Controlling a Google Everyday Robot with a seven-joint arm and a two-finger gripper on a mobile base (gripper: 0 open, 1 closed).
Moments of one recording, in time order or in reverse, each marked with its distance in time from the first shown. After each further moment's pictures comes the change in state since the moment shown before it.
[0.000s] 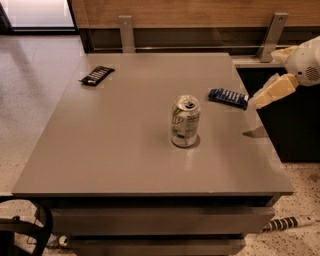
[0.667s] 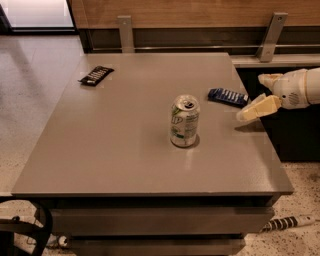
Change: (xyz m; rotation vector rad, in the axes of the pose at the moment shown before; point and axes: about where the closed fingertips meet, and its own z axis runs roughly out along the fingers) arm 0.037 0.001 0.059 -0.064 -0.177 0.127
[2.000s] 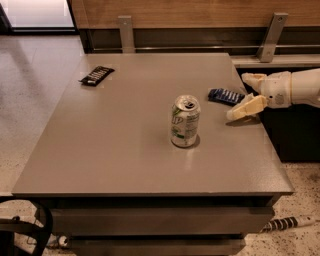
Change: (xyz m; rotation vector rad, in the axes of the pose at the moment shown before) arm -0.011 -0.003 0.039 -0.115 -0.137 -0.051
